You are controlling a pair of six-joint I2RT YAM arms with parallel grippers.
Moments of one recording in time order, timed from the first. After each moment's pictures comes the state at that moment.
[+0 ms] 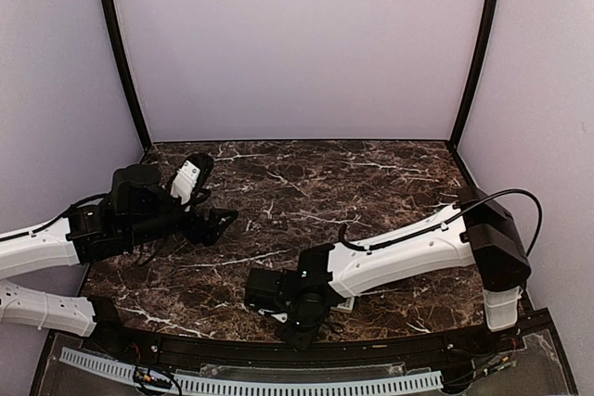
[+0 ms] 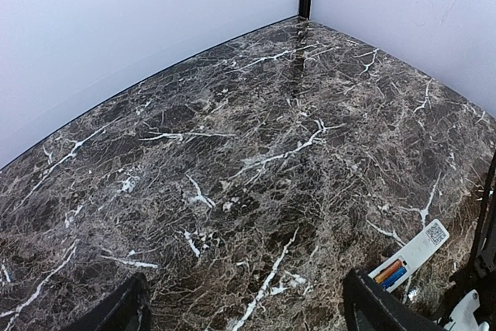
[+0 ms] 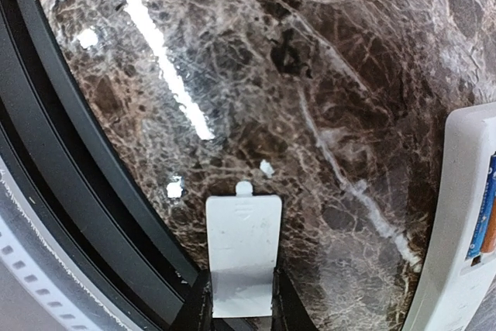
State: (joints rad) left arm -0.87 0.93 0.68 -0.16 -0.17 -0.06; right arm 1.45 2.06 1.49 -0.87 0.01 0.33
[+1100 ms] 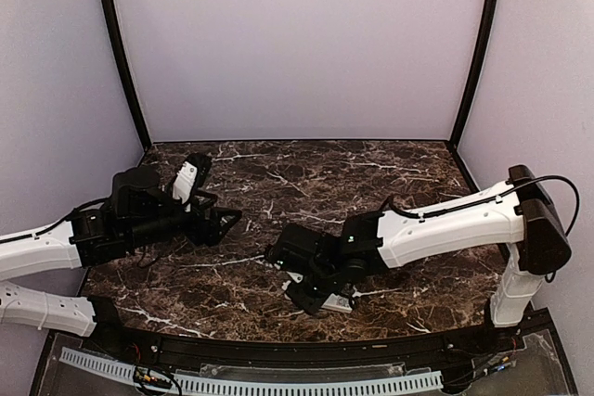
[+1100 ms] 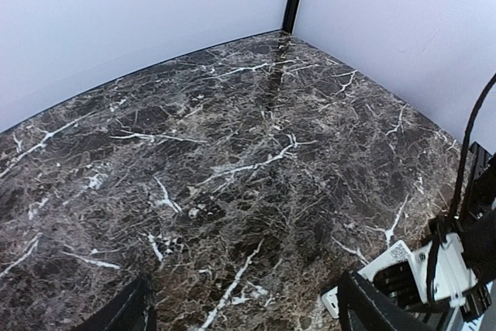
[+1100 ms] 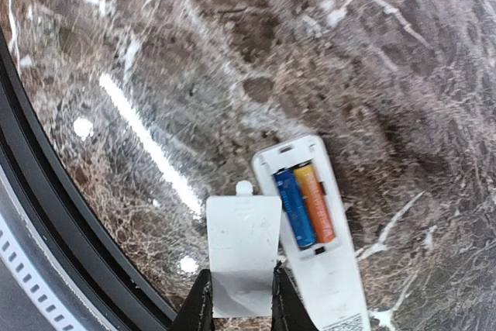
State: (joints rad) left arm -0.87 0.93 0.66 -0.11 -0.12 -0.16; right arm 1.36 1.84 1.33 -0.70 0.14 0.36
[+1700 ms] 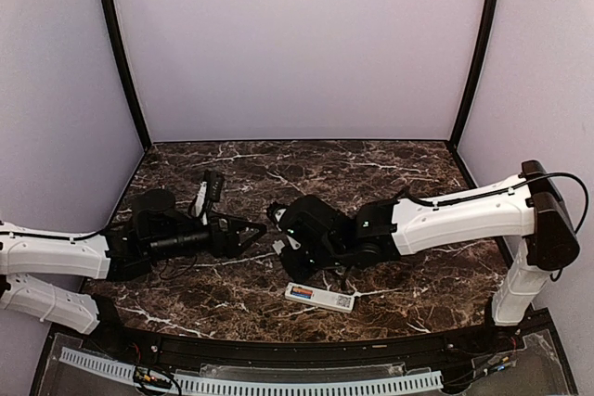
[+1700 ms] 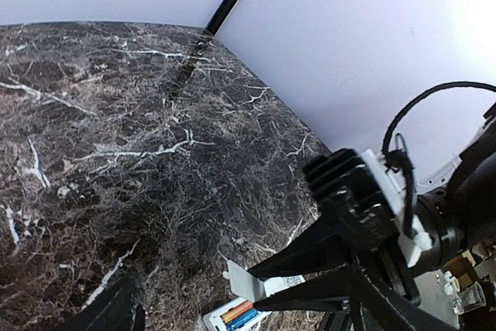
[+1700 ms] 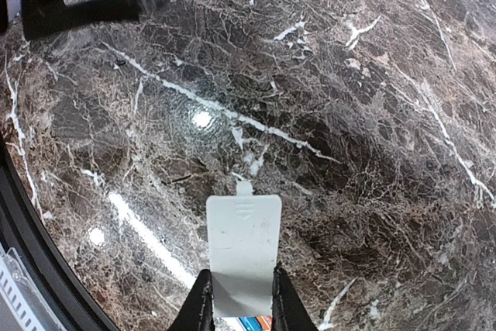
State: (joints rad) left arm -0.87 1.08 0.46 0.40 0.17 -0.55; right arm 1.27 1.75 1.26 -0.41 0.26 0.41
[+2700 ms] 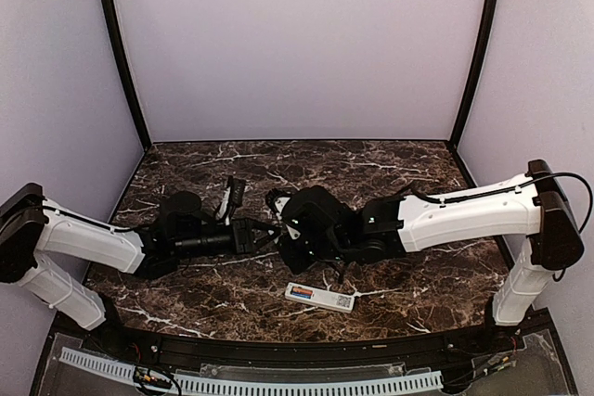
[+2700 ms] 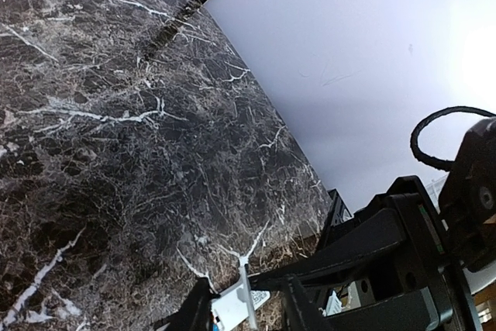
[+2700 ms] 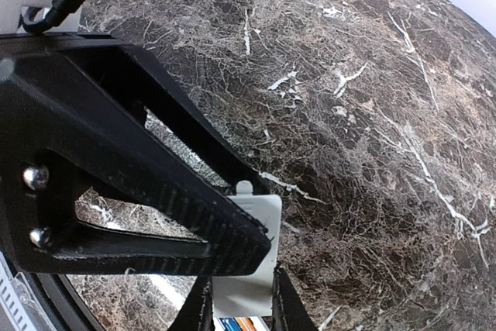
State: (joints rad) left arm -0.87 1.40 0.49 0.66 0.28 -0.79; right arm 1.26 1.72 1.26 -0.32 0.31 0.37
